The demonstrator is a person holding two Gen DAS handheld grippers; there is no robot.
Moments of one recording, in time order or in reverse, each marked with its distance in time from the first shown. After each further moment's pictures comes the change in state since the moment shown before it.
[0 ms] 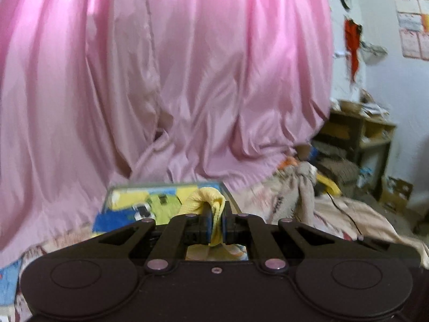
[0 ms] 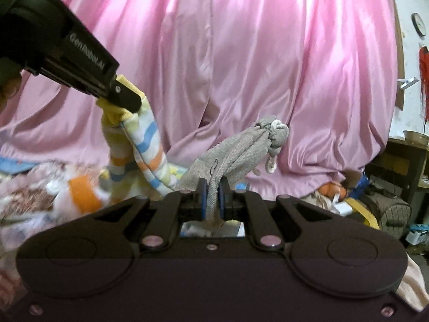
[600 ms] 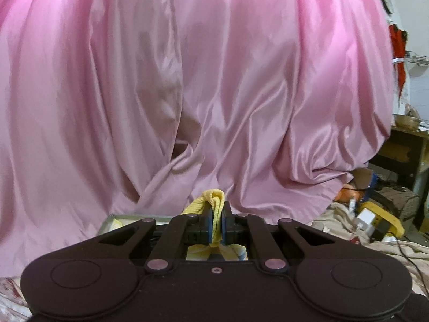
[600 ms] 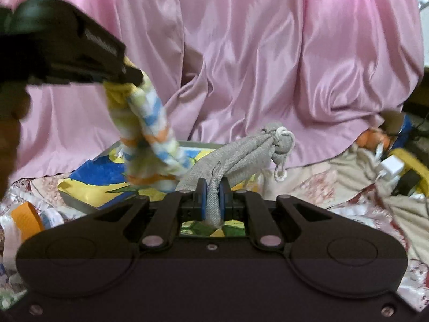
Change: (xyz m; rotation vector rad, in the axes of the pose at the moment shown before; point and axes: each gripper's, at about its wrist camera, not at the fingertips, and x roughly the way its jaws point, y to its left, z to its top) left arm 0.185 0.022 0.019 -0.055 -0.044 0.148; right arm 0.193 -0.038 -0.044 0.223 0.238 0.069
